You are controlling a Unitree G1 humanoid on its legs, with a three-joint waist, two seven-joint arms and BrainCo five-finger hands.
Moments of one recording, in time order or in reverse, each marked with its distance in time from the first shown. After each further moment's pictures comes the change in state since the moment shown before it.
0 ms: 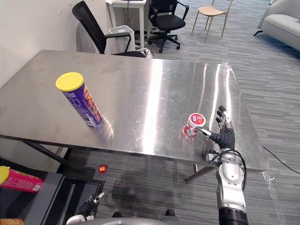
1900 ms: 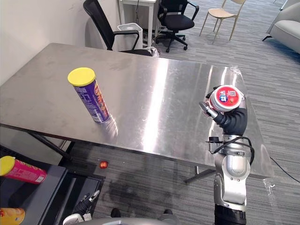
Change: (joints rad) left arm 0.005 -0.011 0.127 -0.030 0.040 0.011 0.020; right arm 0.024 0.065 -0.022 -0.440 0.099 -0.011 0.048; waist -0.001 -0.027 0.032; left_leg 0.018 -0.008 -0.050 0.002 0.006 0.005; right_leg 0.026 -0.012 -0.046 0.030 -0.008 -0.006
